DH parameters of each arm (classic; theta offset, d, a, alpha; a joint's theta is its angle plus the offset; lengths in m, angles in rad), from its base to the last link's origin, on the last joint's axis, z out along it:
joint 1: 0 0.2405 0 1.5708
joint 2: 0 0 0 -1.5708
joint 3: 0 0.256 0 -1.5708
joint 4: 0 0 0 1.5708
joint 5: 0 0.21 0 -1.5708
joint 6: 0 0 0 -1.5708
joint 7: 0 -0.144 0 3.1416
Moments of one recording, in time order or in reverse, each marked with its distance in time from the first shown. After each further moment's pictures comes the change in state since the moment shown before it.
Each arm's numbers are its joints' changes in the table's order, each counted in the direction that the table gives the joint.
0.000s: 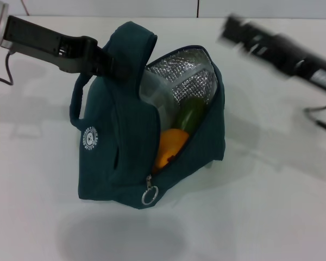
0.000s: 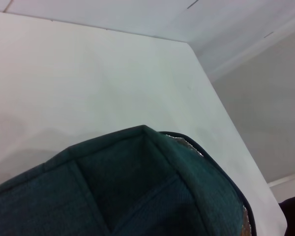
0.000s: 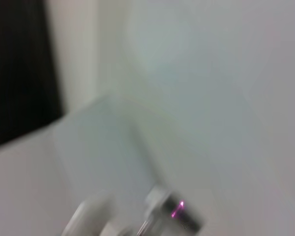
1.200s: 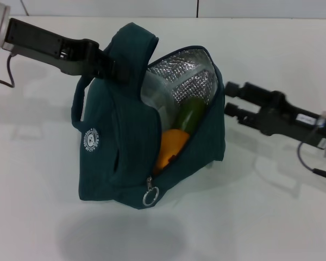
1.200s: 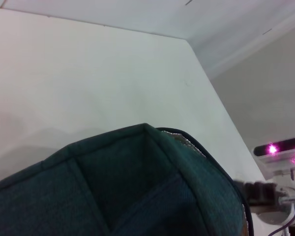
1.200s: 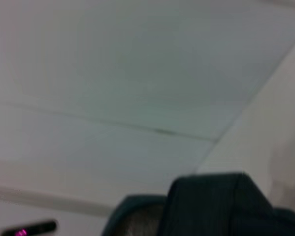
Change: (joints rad) left arm 0.002 0.006 0.004 0.004 0.000 0.005 -0.003; right arm 0.061 -0.010 0.112 0.316 -0.223 0.131 -0.627
